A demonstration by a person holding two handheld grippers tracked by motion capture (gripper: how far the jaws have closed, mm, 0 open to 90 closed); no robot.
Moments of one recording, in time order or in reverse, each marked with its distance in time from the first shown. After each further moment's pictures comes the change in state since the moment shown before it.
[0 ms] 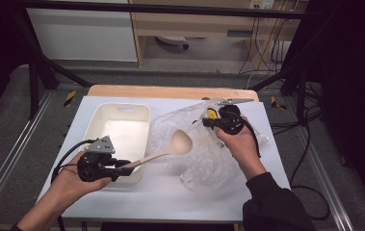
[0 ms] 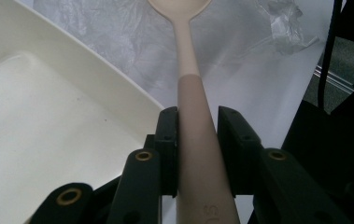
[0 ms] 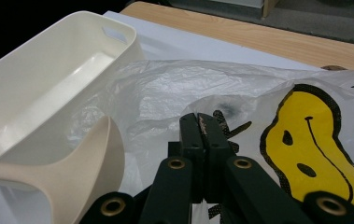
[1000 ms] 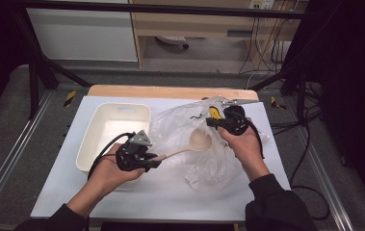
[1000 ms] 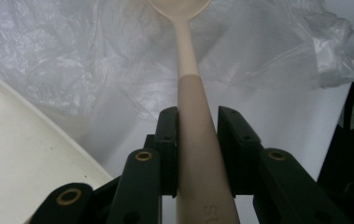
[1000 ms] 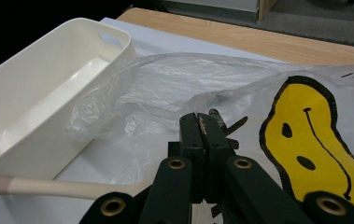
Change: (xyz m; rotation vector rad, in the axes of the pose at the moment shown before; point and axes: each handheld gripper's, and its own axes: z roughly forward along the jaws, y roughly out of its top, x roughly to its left) left arm -0.005 0.049 0.076 0.062 0.033 0.028; right arm -0.007 -0.004 -0.009 -0.023 -0.007 0.019
